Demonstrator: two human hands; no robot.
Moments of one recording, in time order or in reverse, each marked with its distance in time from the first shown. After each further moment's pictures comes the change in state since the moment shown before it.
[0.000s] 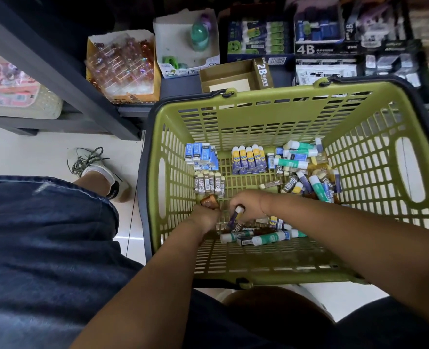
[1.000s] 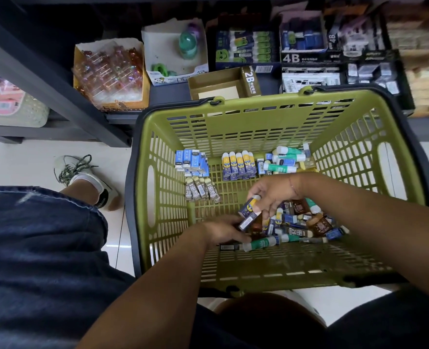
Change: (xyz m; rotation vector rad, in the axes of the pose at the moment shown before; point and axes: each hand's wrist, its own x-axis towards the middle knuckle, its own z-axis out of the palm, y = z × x) left_hand -0.025 0.024 0.030 0.310 -0.503 0.204; right_hand -0.052 0.045 -0.049 0.707 -0.171 0.115
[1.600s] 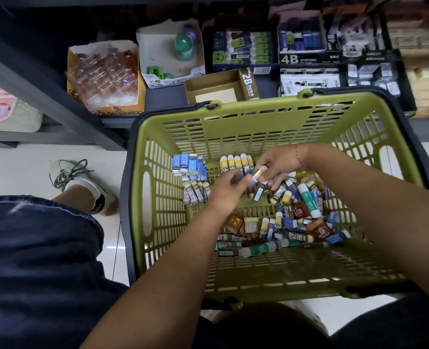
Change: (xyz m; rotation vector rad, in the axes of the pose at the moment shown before) left_hand 0.006 0.064 -0.019 -0.222 0.556 0.331; right_hand -0.008 -0.025 -0.057 -0.012 0.243 0.036
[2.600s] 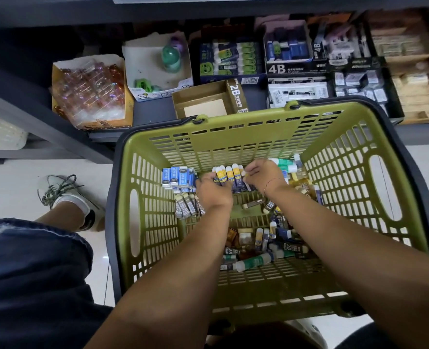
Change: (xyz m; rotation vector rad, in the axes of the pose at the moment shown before) left_hand 0.057 -0.010 0.020 0.007 0.501 -0.120; right_hand 0.046 0.023 0.042 0.220 0.749 -0.038
